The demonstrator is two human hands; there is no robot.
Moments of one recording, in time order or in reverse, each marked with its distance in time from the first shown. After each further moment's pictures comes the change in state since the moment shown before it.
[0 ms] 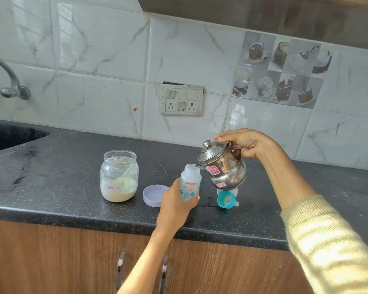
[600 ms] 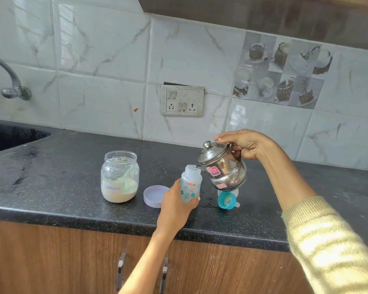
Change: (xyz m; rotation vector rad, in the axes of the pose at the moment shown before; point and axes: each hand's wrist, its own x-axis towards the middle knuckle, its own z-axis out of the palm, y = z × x) left_hand 0.001 0.000 0.000 0.016 0.007 0.005; right_hand -0.001 0.000 0.002 0.004 0.011 0.004
